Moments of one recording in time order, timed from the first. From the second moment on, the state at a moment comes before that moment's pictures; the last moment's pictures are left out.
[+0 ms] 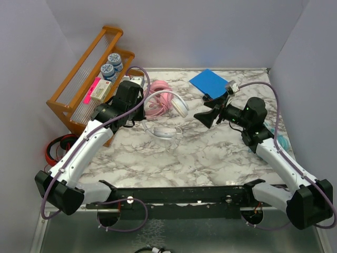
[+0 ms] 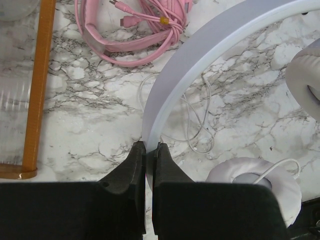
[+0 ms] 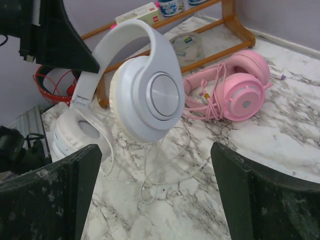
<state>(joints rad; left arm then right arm) -0.51 1.25 1.33 -0.81 -0.12 -0.35 0.30 1.08 0.75 0.30 -0.69 0.26</state>
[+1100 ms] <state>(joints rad) -0.51 1.23 1.29 -0.77 -0.07 -0.34 0.74 1.32 0.98 0.16 -0.05 -0.25</state>
